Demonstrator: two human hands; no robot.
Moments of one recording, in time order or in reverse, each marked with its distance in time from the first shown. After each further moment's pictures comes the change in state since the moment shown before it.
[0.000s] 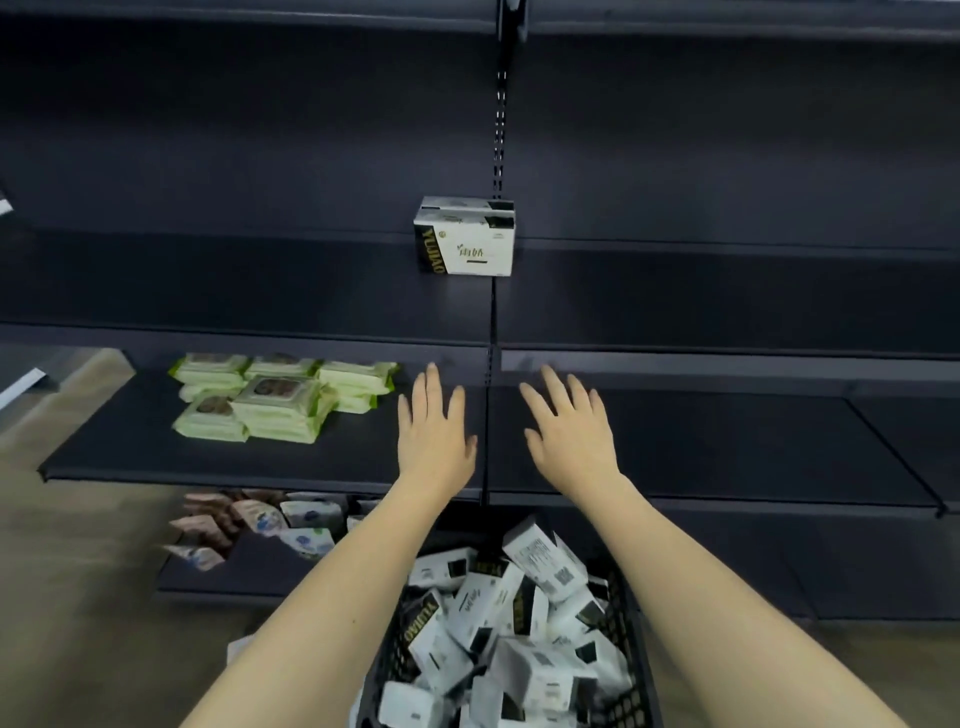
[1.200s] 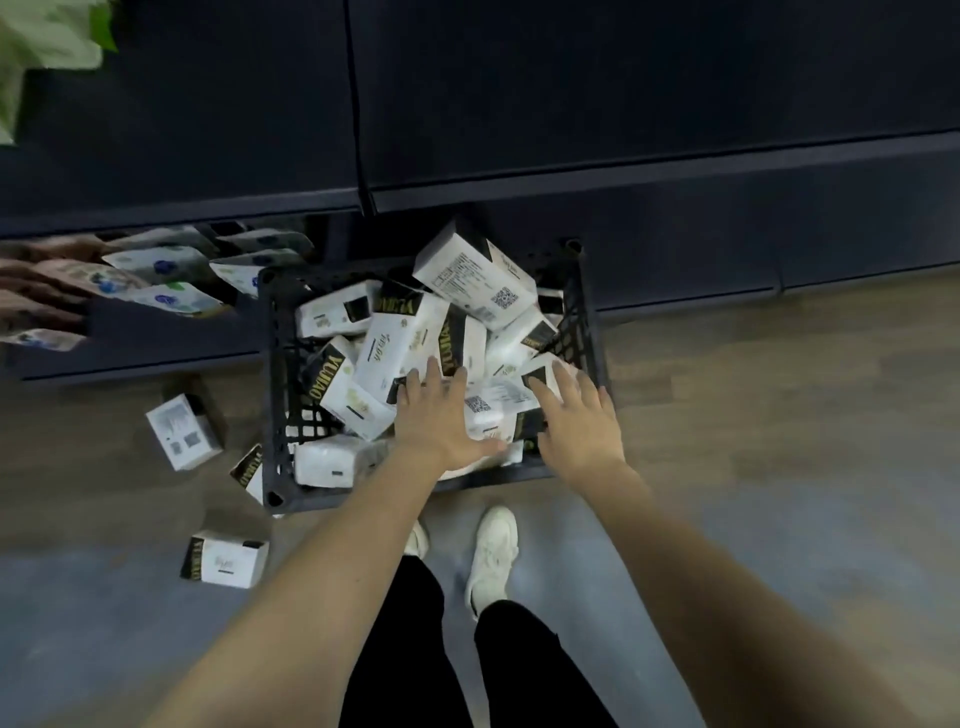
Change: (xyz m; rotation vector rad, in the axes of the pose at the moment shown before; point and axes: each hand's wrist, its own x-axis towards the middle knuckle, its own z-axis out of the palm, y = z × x) left_hand -0.119 0.095 0.321 -0.073 -0.908 0.080; right_hand -0.244 0.066 0.267 0.147 -0.872 0.274
